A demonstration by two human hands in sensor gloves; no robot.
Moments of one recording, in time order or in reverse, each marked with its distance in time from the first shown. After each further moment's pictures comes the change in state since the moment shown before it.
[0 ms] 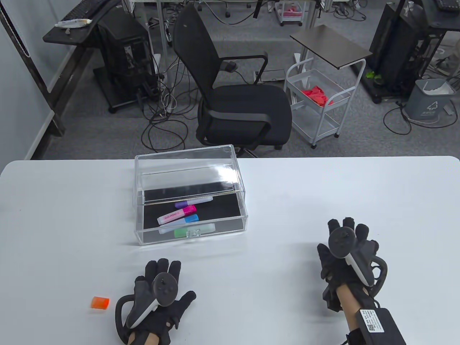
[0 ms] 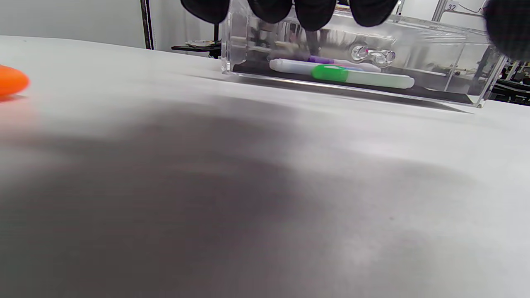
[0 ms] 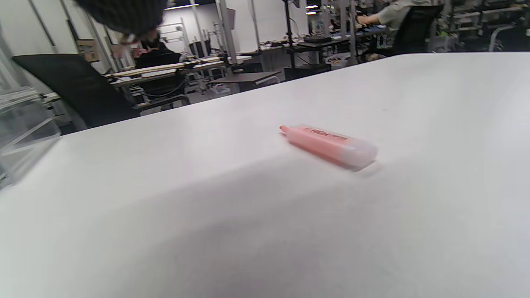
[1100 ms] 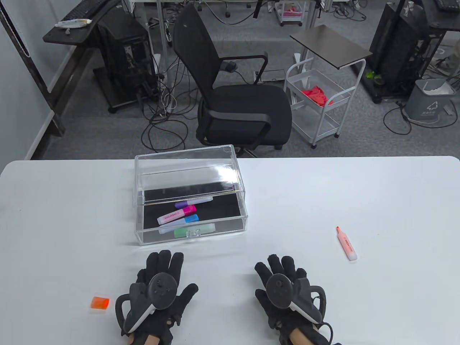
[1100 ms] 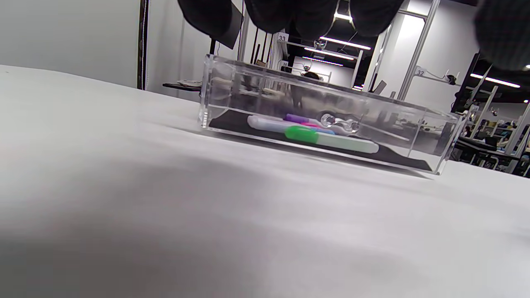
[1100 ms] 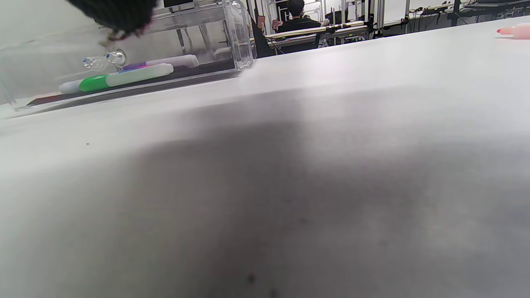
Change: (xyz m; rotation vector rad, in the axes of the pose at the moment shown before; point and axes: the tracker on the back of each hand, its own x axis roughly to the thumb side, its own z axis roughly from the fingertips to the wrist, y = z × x) left_hand 0.009 0.024 0.017 0.167 -0.066 0.058; right_hand 0.084 0.088 0.114 0.120 -0.542 0.058
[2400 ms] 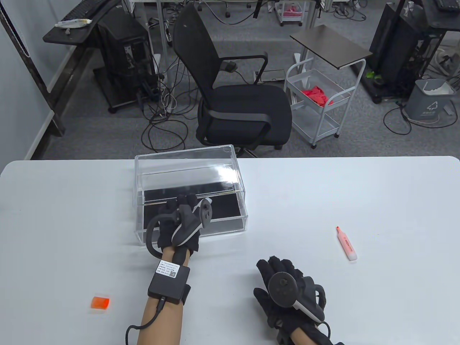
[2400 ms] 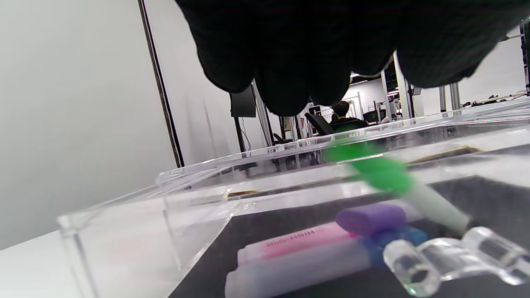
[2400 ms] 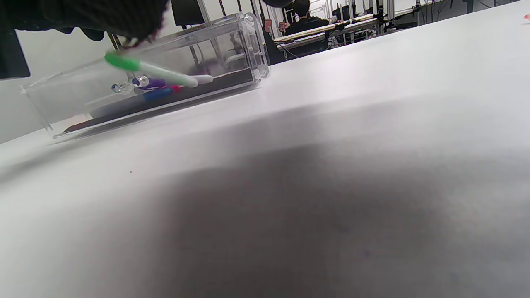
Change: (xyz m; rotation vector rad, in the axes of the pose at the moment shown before) left_hand 0.068 0.050 -0.160 0.181 0.118 -0.375; right_hand 0.000 -0.006 -0.001 -0.007 -0.034 -0.100
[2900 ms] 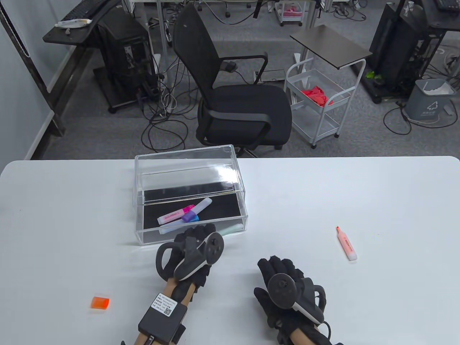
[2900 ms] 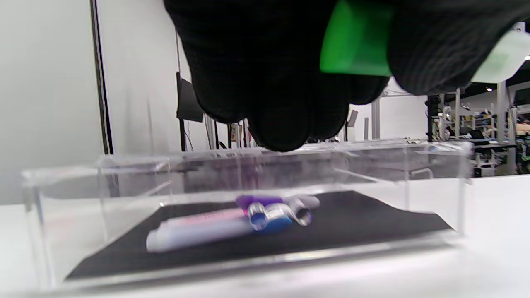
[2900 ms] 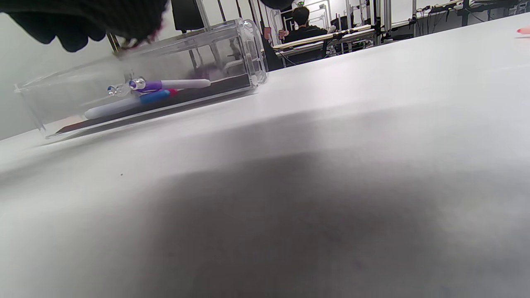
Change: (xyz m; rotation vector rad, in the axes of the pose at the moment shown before) left_hand 0.022 0.008 0.062 0.082 -0.194 0.122; right_hand 0.001 0.000 0.001 -0.021 0.003 0.025
